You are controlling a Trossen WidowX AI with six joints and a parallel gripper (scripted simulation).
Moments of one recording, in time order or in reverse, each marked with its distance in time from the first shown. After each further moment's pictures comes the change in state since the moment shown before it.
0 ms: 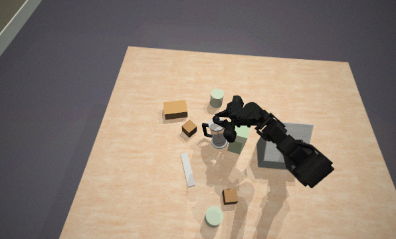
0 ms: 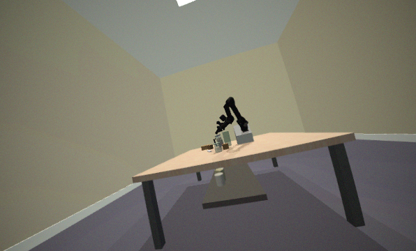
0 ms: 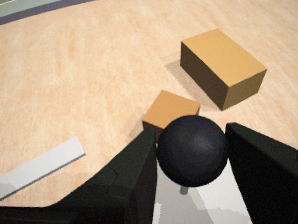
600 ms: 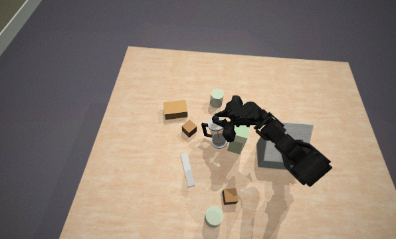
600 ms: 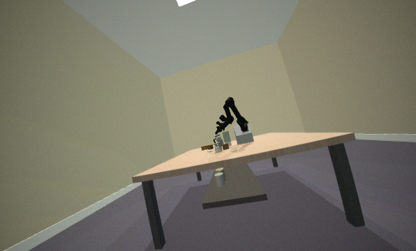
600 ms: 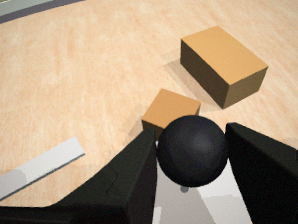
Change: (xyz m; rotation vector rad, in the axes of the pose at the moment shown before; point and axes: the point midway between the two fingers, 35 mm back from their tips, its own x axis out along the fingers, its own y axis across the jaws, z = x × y) arm 0.004 -0.001 0.000 0.007 0.010 0.003
